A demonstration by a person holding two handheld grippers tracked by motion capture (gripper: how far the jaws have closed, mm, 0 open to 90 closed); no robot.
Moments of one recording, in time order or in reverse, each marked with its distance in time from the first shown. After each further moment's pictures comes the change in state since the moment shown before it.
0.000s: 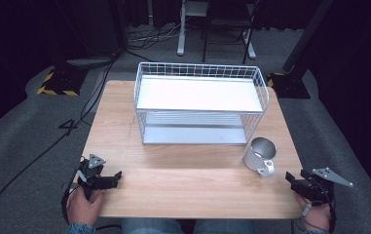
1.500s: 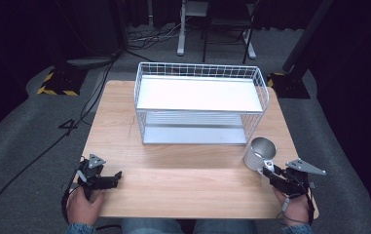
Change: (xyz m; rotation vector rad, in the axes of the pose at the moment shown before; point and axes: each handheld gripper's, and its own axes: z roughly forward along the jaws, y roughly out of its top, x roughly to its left) left arm 0.000 0.000 0.000 0.000 0.000 0.001; right arm 0.068 0.027 0.015 0.043 0.181 -0.063
